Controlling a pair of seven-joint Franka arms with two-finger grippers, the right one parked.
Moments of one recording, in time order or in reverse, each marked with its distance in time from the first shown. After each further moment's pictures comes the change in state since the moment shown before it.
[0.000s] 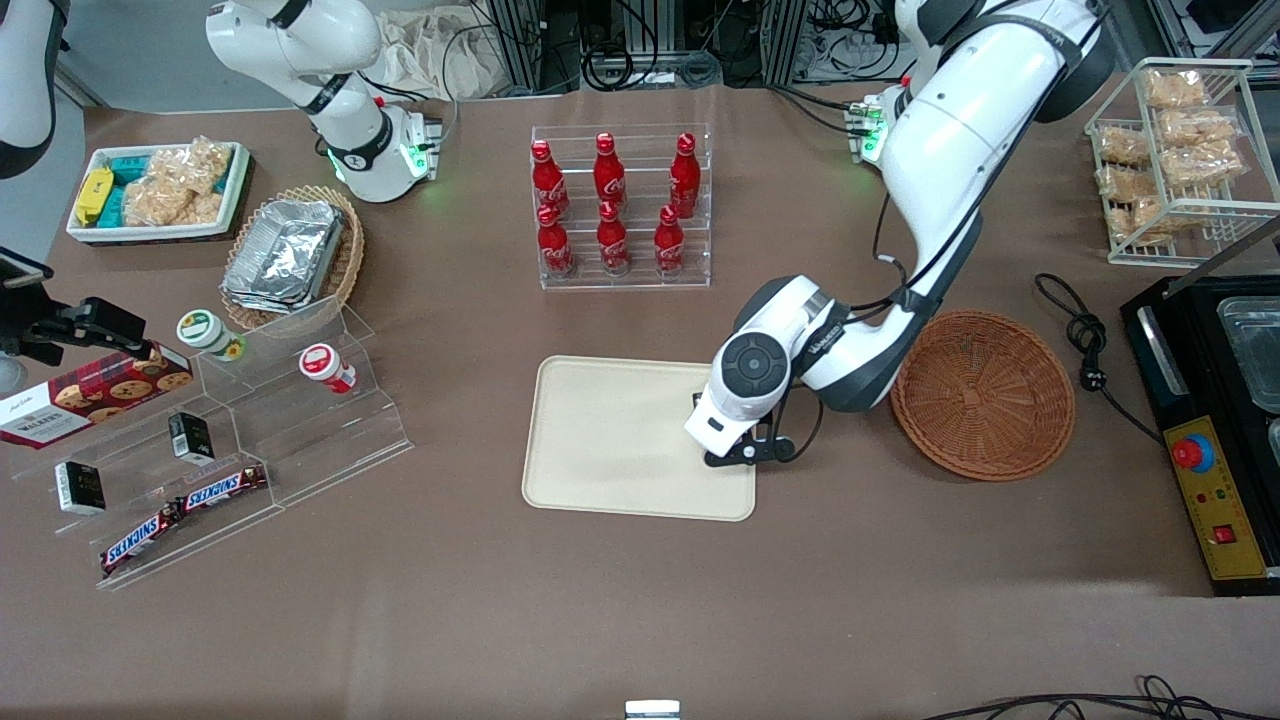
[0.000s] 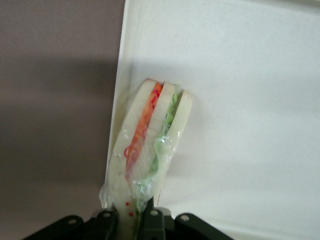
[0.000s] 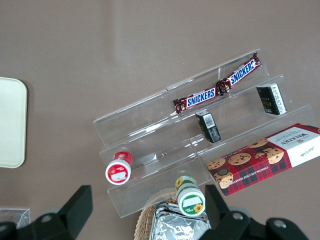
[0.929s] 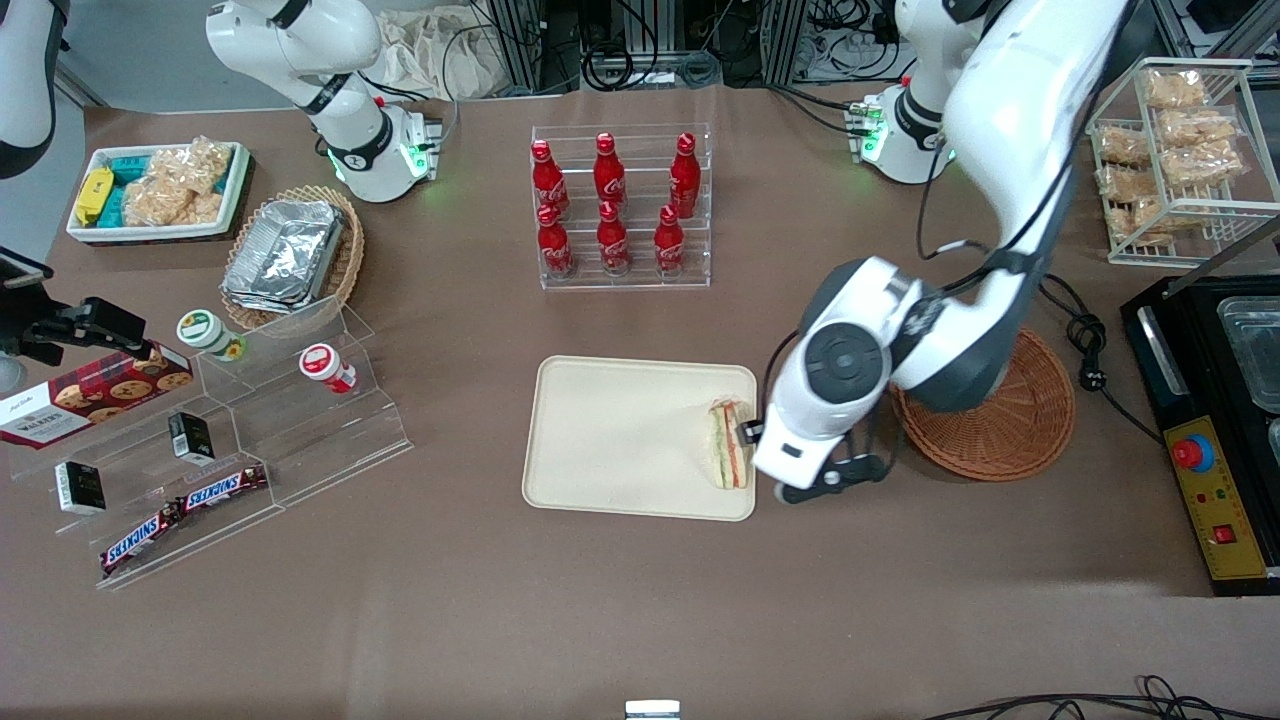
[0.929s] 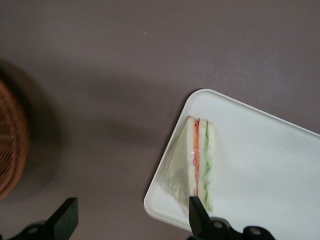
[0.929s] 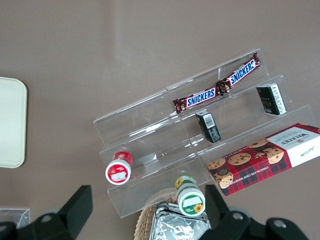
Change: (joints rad) arm 0.114 -0.171 0.009 0.154 -0.042 -0.215 -0.038
